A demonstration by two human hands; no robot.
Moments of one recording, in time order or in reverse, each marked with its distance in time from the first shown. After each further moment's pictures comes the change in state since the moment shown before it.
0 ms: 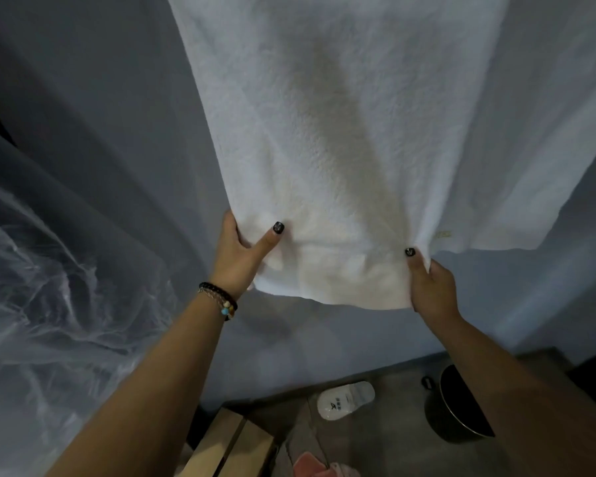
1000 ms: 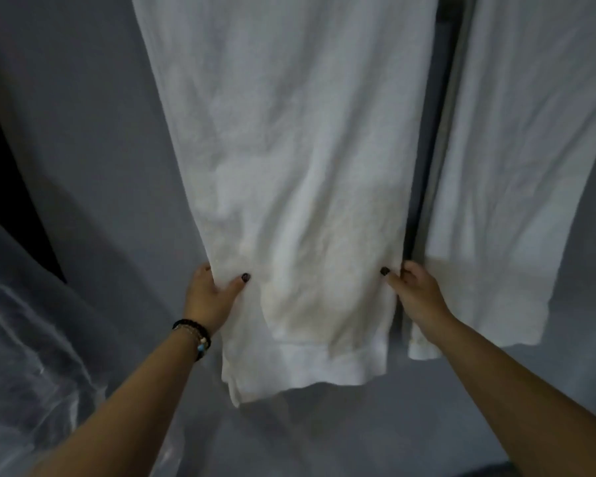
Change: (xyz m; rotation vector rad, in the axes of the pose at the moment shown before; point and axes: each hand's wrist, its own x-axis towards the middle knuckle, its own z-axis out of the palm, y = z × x) left_hand 0.083 0.049 -0.040 0.350 0.193 0.098; right_hand 0.084 -0.124 0.009 0.008 -0.189 -0.133
